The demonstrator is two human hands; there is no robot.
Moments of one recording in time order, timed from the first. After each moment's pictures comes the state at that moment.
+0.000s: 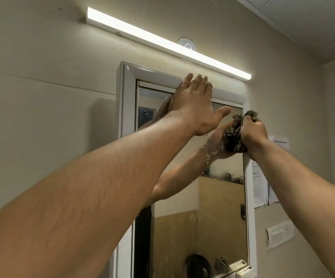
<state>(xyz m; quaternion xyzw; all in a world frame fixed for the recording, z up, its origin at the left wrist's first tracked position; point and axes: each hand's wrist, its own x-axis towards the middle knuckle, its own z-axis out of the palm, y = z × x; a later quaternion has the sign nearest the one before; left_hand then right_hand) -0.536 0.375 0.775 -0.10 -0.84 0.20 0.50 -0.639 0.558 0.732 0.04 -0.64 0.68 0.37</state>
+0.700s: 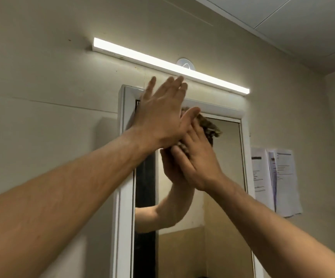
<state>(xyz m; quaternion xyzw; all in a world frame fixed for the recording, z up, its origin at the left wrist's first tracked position) -0.507 0.308 0.774 -0.14 -0.77 0.12 0.61 -0.599 0.447 0.685 0.40 -0.68 0.21 0.58</state>
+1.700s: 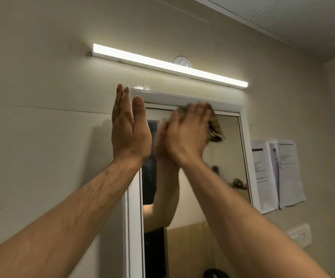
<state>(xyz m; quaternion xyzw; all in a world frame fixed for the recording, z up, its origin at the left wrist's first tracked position) -0.488 0.280 0.722 -0.18 -0.63 -0.40 0.64 -0.558 0.384 0.722 0.14 -0.69 0.44 0.56</state>
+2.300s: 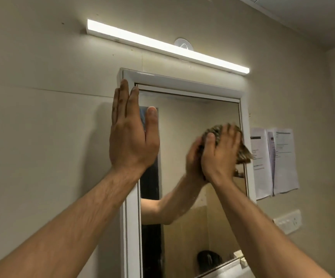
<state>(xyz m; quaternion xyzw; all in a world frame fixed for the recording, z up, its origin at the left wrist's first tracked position) -0.492 0.279 0.682 -0.14 -0.67 -0.24 0.68 -0.599 0.461 0.637 0.07 -0.72 0.43 0.54</state>
